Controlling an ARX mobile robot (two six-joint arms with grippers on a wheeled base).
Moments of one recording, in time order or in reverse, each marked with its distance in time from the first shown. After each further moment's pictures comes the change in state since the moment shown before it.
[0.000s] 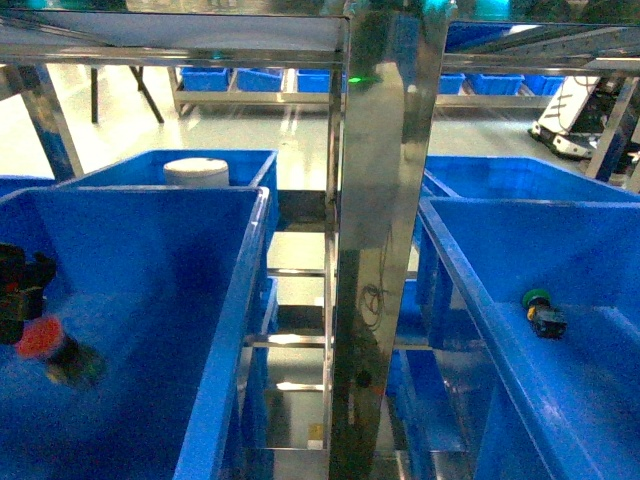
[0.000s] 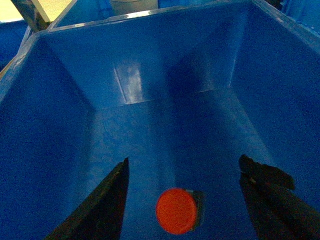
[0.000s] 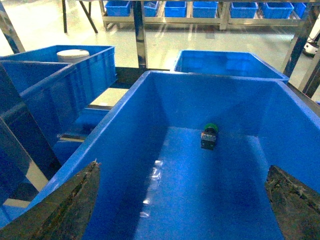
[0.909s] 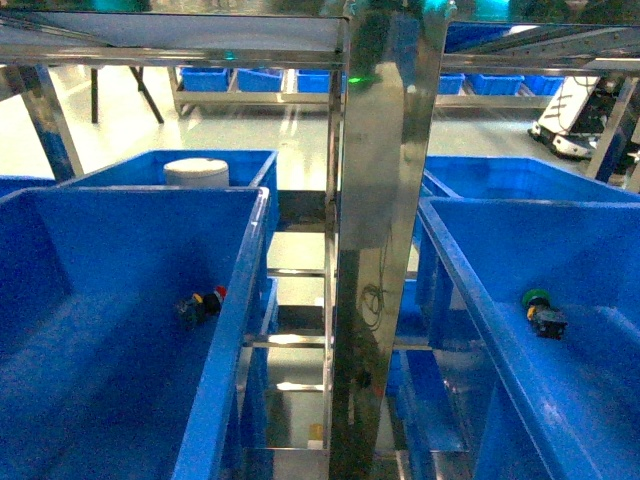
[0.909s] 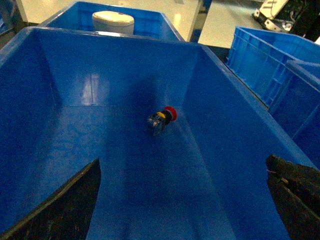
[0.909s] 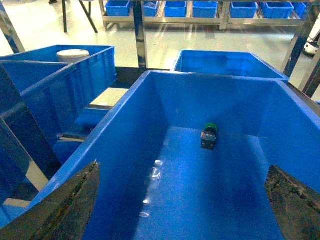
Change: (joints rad) left arm 0.081 -0.481 -0.280 -0.061 0.206 -0.234; right arm 0.000 0.000 0.000 0.000 0.000 0.000
